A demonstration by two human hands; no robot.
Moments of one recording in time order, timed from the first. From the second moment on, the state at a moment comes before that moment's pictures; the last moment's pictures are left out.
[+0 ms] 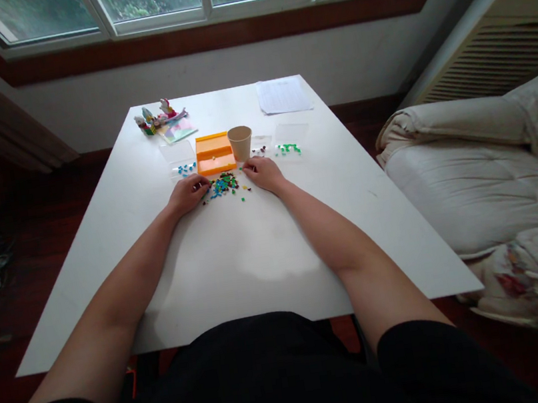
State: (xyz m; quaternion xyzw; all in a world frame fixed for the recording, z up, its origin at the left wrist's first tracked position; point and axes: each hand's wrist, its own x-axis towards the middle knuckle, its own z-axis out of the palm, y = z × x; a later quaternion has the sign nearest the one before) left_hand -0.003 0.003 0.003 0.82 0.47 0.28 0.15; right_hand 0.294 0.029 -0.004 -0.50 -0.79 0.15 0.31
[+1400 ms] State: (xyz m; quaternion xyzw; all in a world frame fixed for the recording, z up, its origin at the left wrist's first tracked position) left_hand -0.004 0.003 0.002 0.82 0.46 0.29 0.16; right_hand 0.295 0.030 -0.007 -0.50 -0.79 0.14 0.33
